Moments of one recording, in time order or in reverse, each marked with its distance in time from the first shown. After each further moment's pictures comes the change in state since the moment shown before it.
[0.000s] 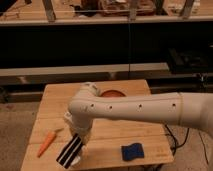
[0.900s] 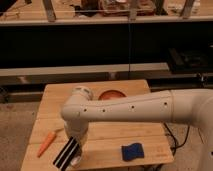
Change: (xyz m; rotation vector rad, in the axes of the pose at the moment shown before) arm -0.012 -0.005 0.014 -0.038 0.018 -0.003
